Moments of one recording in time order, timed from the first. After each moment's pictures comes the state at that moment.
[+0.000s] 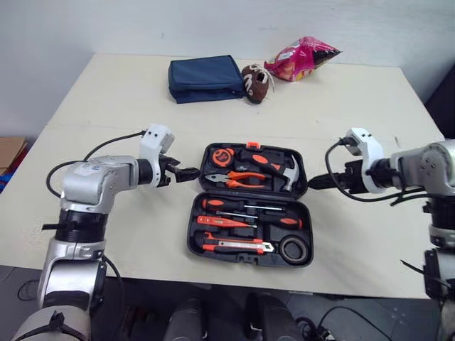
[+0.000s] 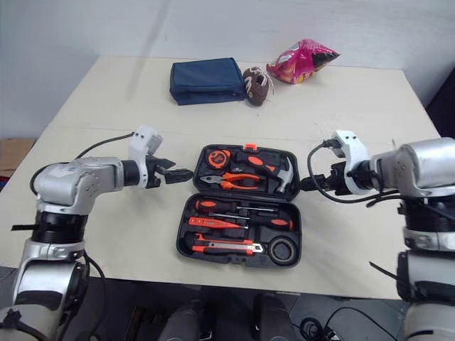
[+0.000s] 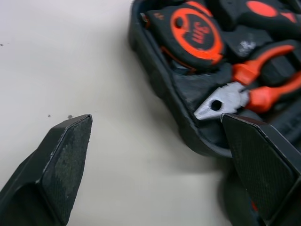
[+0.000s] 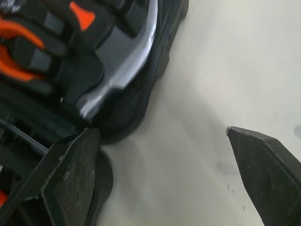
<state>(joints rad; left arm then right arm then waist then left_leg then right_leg) -0.80 0.55 -0.01 0.12 -0.38 1.13 -0.55 -0.88 -0.79 0.02 0.14 0.44 1.56 0.70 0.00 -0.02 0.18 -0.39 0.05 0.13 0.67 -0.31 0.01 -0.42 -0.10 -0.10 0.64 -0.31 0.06</state>
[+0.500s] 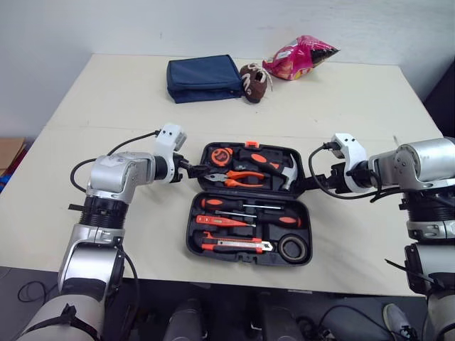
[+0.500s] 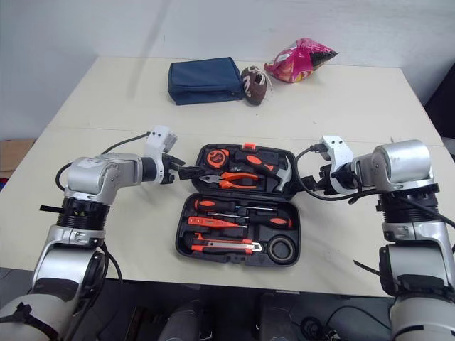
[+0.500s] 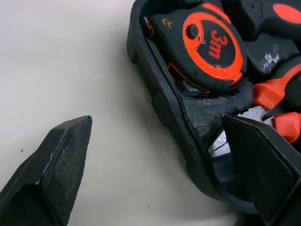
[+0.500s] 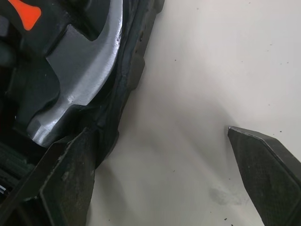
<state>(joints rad) -0.86 0.48 -0.05 0.28 -0.32 1.08 -0.54 -0.92 -0.72 0.06 0.26 0.41 1.50 0.63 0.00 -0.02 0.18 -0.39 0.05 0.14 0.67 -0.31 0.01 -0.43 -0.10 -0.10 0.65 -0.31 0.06</state>
